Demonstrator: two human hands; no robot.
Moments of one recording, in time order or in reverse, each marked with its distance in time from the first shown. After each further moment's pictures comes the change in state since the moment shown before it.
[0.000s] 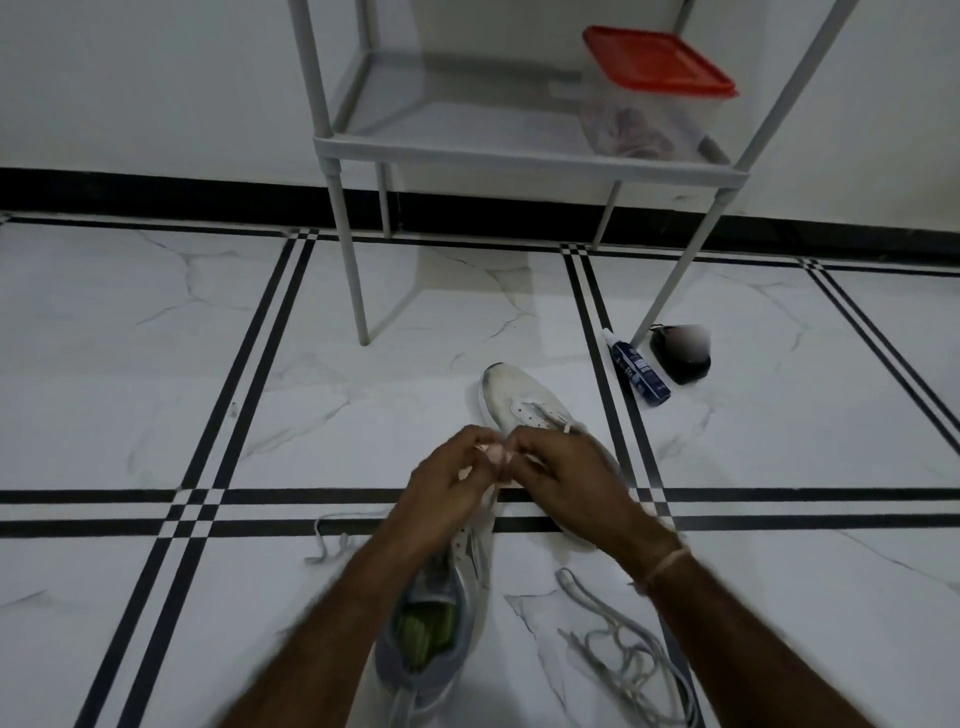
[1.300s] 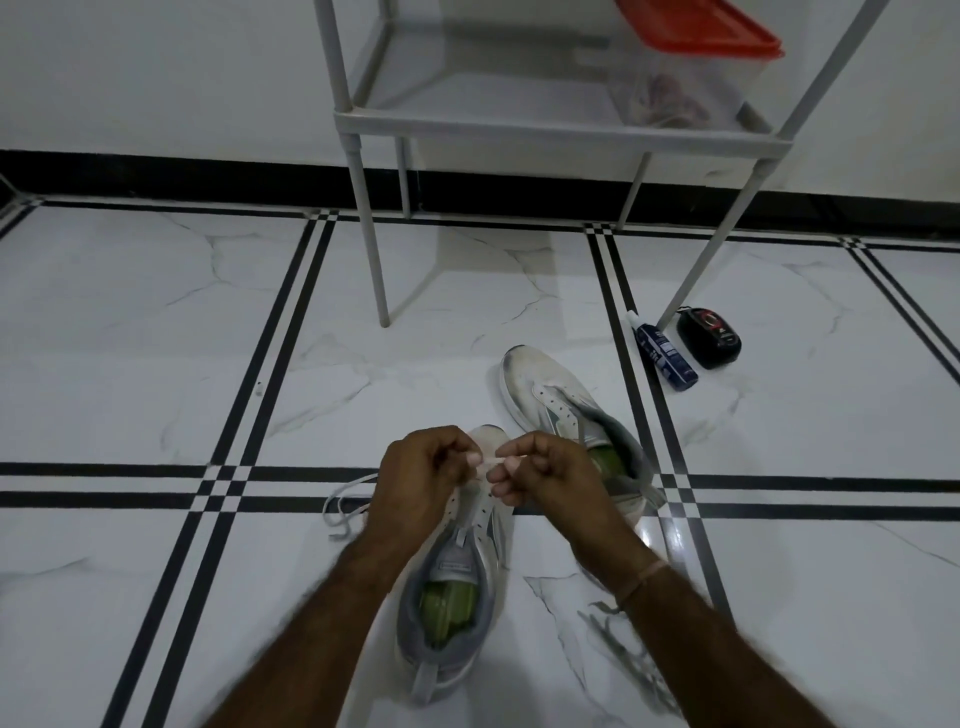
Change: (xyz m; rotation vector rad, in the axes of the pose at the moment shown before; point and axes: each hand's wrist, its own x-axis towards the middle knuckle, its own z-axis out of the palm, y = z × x) left_hand -0.004 -0.026 -0.027 0.145 0.183 0.036; right_hand -0.011 -0.001 0.046 0.667 0.080 0.370
